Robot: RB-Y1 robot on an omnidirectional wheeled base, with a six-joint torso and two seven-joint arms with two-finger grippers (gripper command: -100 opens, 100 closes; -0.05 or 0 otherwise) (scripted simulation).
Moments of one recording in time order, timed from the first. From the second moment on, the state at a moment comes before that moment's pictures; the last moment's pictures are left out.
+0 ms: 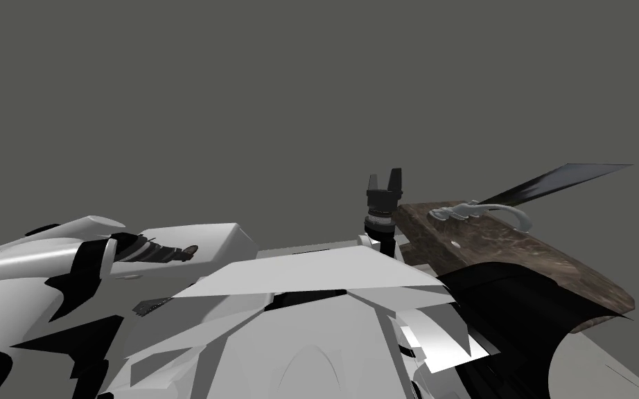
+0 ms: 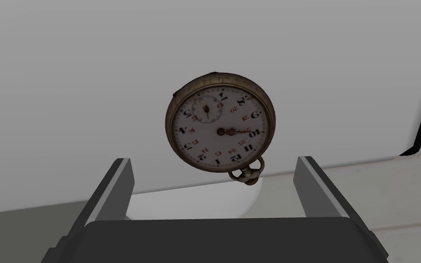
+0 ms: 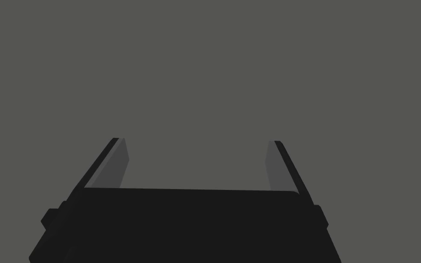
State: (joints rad) left arm -0.61 1.11 0.17 -0.12 0.79 1.33 0.38; right arm 0.54 -0.02 -0.01 -2.37 0.11 -0.63 -0.03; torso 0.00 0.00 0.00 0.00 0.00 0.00
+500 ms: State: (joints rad) left arm -0.60 1.06 0.18 -0.09 0.77 1.28 0.37; right arm 0.54 -0.02 -0.01 -2.37 0.11 -0.63 -0.03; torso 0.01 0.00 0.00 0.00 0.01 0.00
